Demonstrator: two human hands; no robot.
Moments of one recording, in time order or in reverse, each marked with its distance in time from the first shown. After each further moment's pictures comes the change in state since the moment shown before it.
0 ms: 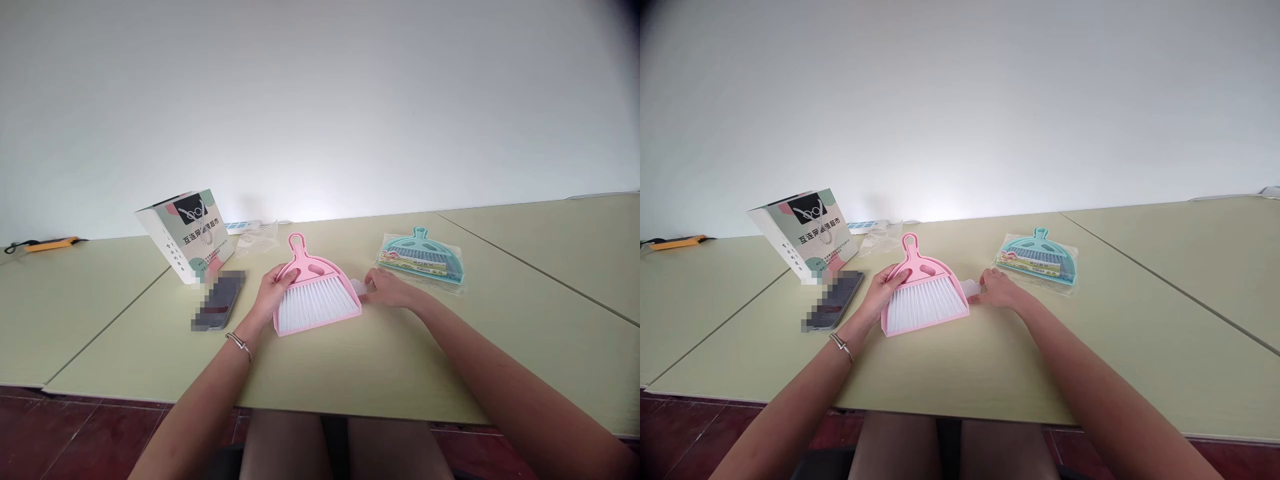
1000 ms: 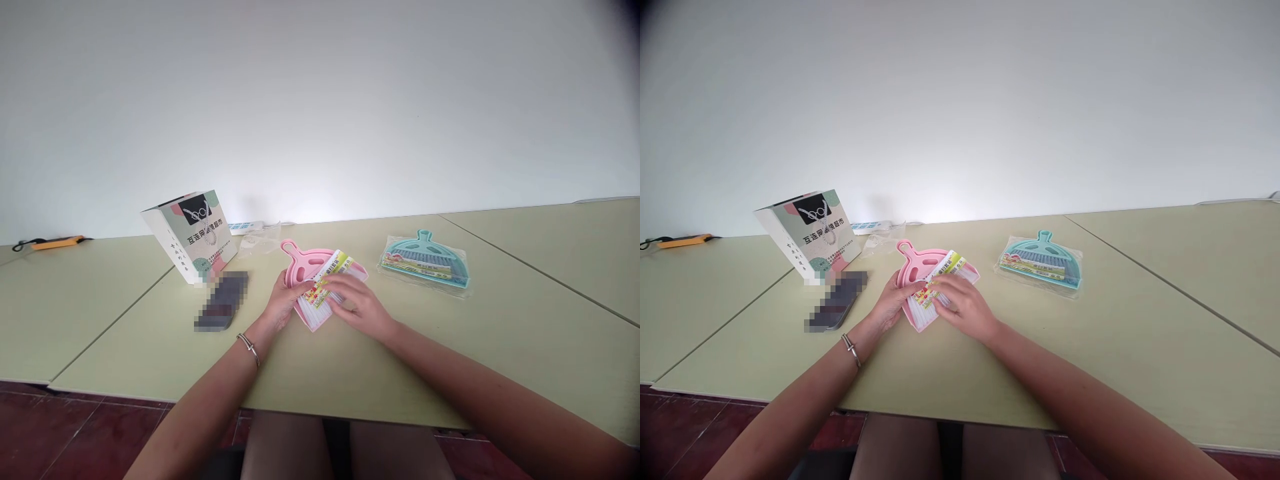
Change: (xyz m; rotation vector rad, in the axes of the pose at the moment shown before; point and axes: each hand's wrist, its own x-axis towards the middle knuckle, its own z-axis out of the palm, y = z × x) left_hand 0.001 -0.013 0.017 -0.324 0.056 -0.161; right_hand -0.020 -0.056 0.045 0.339 0.538 -0.825
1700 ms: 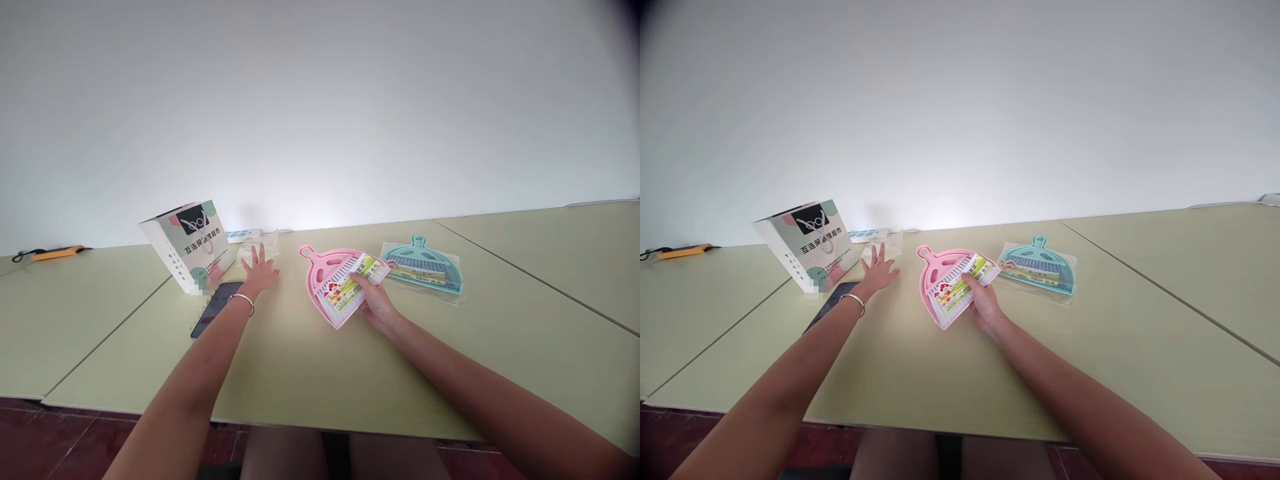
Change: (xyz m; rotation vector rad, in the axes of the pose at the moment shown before) left_hand 0.099 0.027 -0.057 1.697 0.067 0.234; right_hand 0.021 0.008 -0.012 1.008 0.588 1.260
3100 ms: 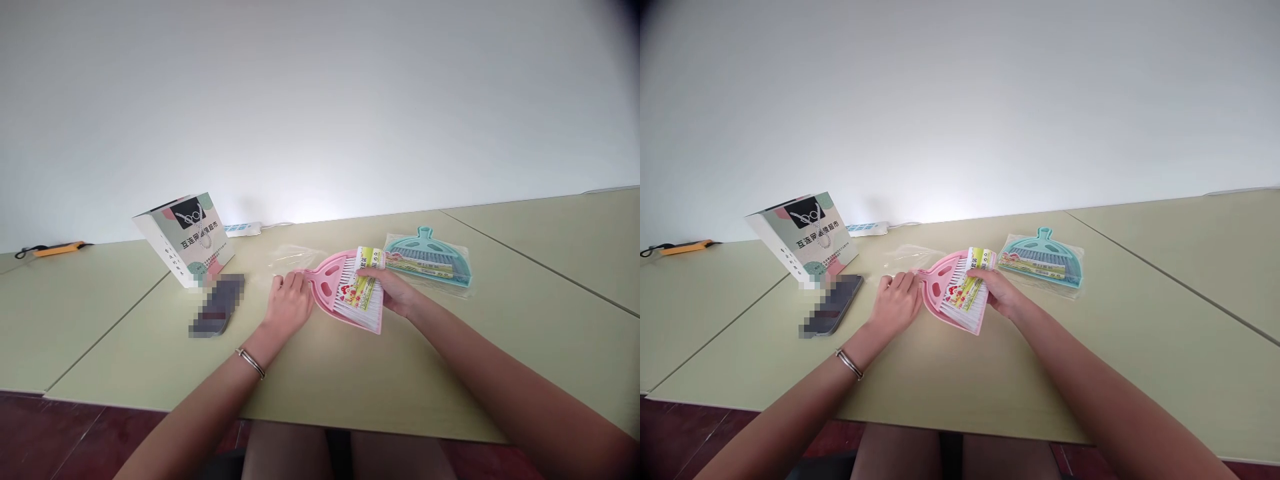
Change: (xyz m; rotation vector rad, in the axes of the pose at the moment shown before) left_hand -0.108 0.080 -0.014 0.142 0.307 0.442; right_hand 0.009 -0.031 -0.021 -0.330 -0.204 0.213
